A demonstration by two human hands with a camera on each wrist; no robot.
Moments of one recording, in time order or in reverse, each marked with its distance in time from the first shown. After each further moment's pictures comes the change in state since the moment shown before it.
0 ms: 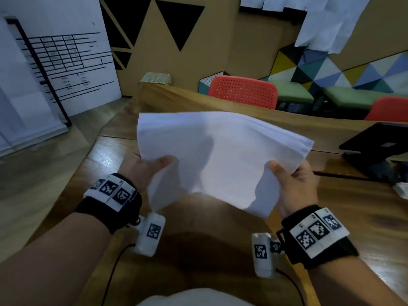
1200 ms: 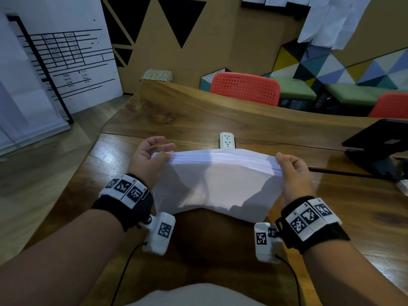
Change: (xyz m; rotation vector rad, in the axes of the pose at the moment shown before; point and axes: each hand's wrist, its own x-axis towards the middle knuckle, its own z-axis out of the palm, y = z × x) left_hand 0.000 -0.007 0.018 -0.175 0.089 0.051; right_hand 0.022 0.017 -0.005 -0.141 0.158 0.115
